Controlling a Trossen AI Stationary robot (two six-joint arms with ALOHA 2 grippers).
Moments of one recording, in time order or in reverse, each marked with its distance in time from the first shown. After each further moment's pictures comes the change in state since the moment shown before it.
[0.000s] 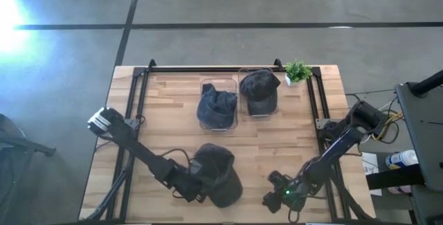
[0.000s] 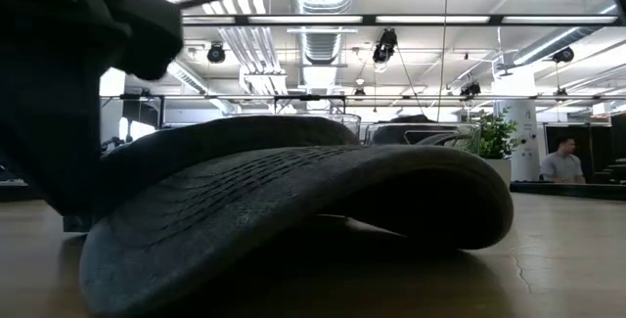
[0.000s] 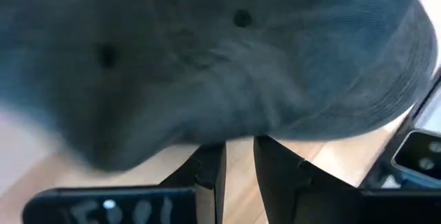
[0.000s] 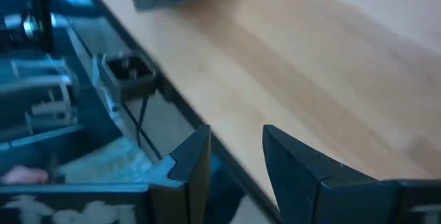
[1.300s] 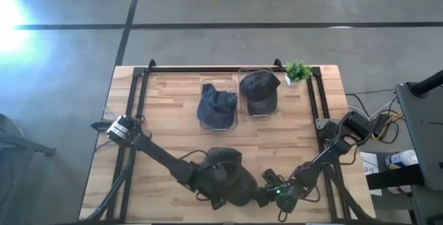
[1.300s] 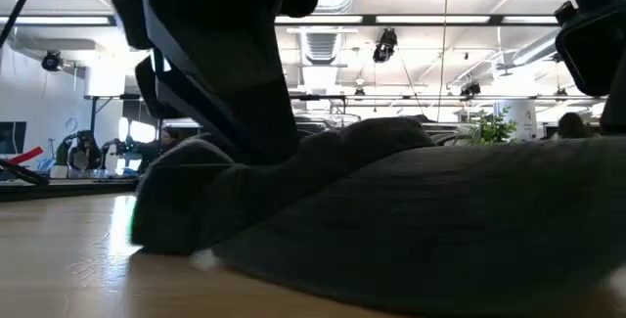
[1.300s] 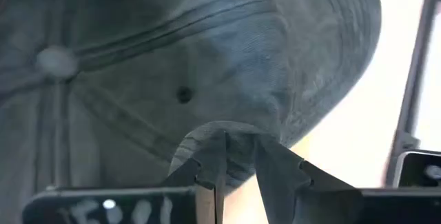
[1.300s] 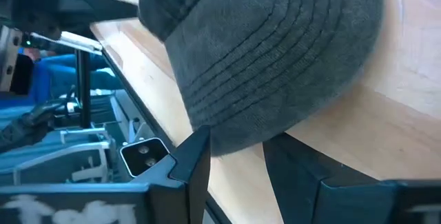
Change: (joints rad) left arm 0.099 0.216 0.369 -0.127 -0.040 0.579; right arm -0.033 0.170 0.000 0.225 0.244 0.059
